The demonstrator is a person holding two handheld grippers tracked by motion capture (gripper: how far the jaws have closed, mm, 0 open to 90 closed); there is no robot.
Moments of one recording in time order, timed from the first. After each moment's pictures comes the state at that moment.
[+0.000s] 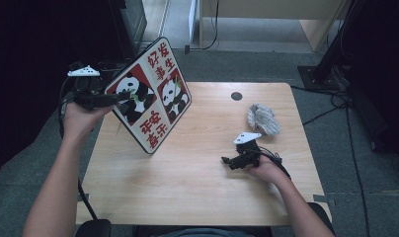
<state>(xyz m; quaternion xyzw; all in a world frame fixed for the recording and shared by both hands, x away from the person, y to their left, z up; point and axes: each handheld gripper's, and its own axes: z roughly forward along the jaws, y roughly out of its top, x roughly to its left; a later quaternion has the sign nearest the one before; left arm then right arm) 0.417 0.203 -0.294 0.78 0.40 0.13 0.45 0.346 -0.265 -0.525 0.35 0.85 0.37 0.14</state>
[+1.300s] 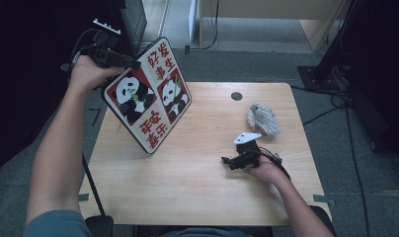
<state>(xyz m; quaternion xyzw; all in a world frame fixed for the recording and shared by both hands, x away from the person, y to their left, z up) 0.512 0.162 -0.238 0.85 0.38 0.10 0.36 0.345 -0.265 -0.525 0.35 0.85 0.37 0.14</state>
